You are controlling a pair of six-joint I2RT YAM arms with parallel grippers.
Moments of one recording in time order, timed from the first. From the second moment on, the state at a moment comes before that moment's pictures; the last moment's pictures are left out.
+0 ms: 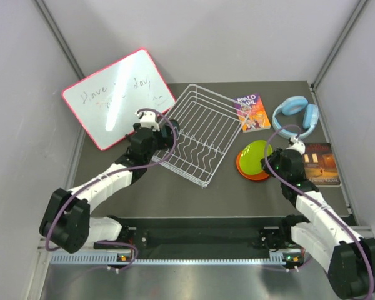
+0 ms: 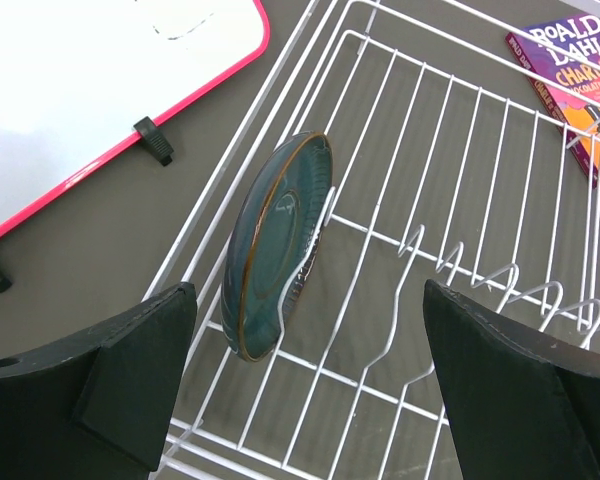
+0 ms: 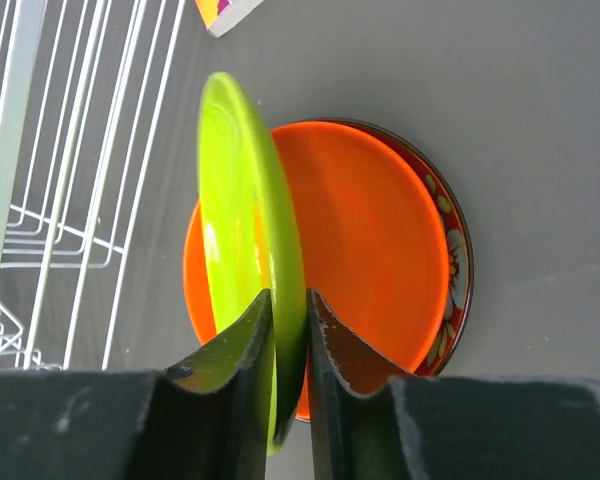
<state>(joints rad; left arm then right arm) -0.48 1.27 0.69 0.28 -0.23 -0.29 0.19 0.86 0.35 -0.04 0.09 0.64</state>
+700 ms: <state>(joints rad) -0.46 1.31 0.69 0.31 -0.18 -0.31 0.19 0.77 0.41 -0.27 0.18 0.65</state>
